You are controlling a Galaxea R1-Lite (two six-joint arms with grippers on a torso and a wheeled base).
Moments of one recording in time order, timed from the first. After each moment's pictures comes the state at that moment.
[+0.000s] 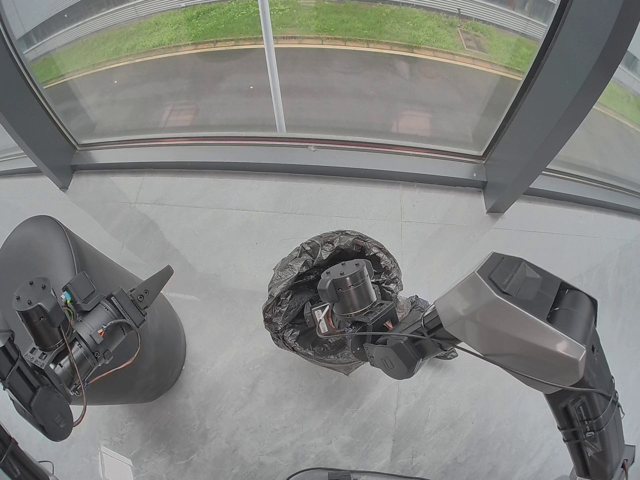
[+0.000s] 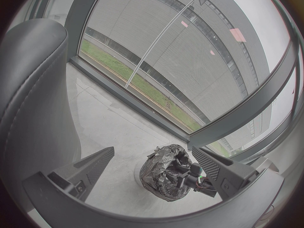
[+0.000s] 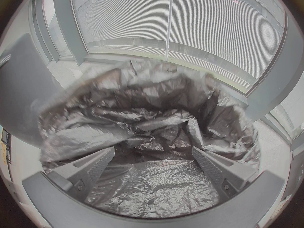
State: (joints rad) left arm -0.09 1.76 -0.15 -1.55 -0.26 -0.57; right arm 0.73 2.51 -1.46 -0.58 -0.48 0.03
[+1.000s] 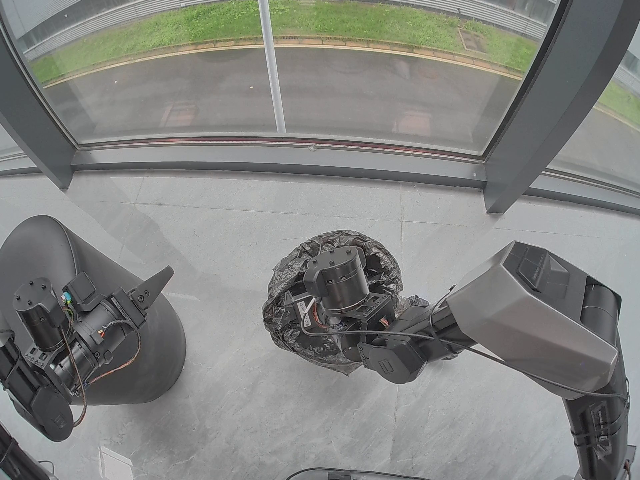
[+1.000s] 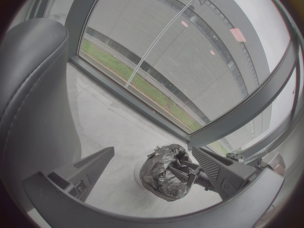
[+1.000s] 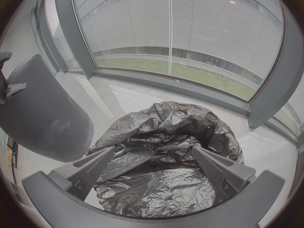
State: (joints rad) left arm -0.09 1.76 -0.15 -1.55 -0.26 -0.57; right arm 0.80 2.41 -1.43 -0.58 -0.48 0.05
